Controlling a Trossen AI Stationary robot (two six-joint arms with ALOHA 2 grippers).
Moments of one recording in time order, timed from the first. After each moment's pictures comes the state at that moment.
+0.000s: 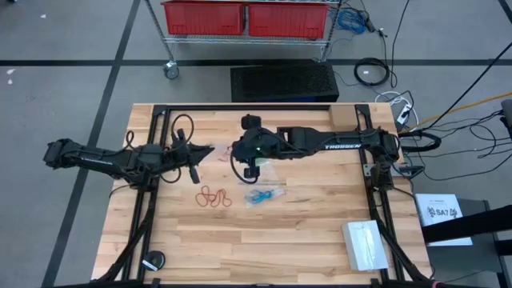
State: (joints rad) left arm -0.09 0.63 0.41 0.18 -0.45 -0.02; right arm 0.00 1.91 1.89 -0.62 0.30 -0.36
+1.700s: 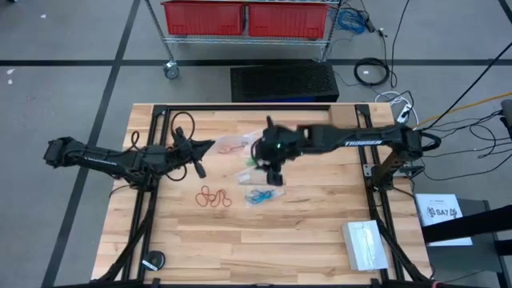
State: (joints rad) left arm -0.08 0.71 0.41 0.26 -0.61 -0.01; right arm -0.02 1.68 1.51 -0.59 -0.08 -0.02
